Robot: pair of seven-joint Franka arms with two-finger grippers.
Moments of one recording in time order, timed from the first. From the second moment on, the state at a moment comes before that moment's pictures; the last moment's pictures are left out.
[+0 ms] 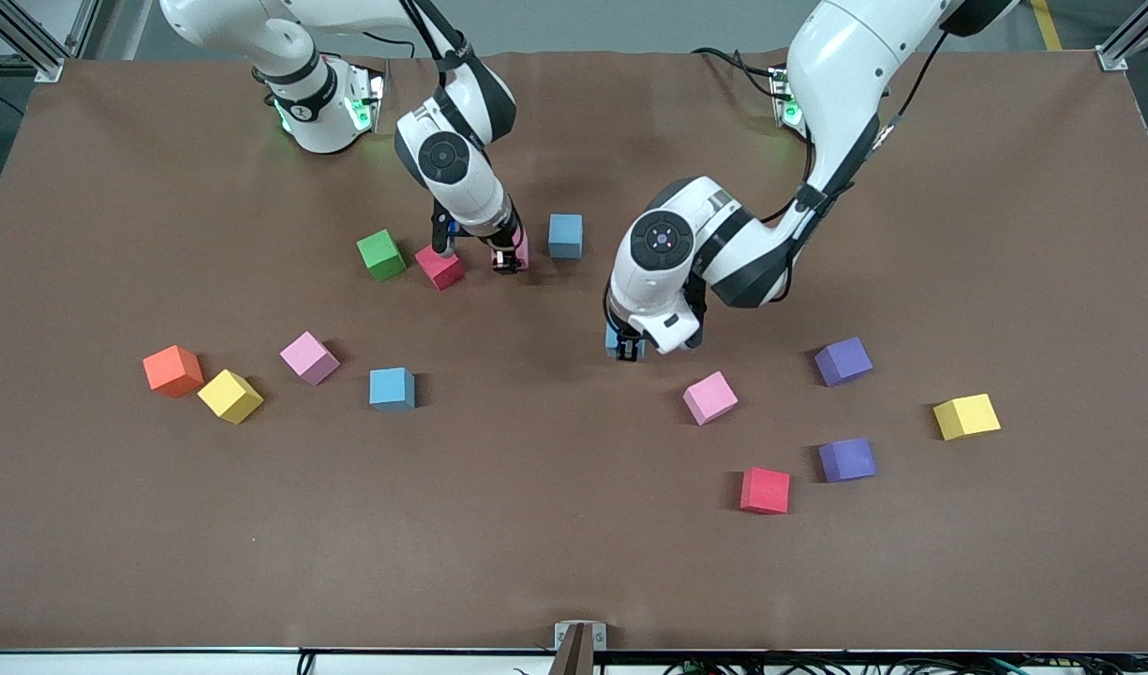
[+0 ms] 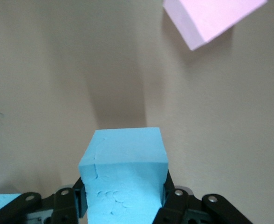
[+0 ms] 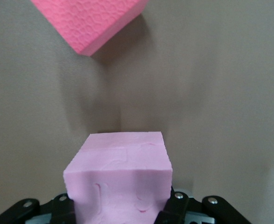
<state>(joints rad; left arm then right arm) -0.37 0.58 -0.39 -1.72 0.17 2.26 -2.26 0.73 0.31 0.12 -2.33 0.33 2.64 2.13</state>
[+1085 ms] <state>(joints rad) -0.35 0.54 -0.39 -1.77 0.17 2.28 -2.26 0.79 0.34 0.12 -2.33 0.33 2.67 2.17</state>
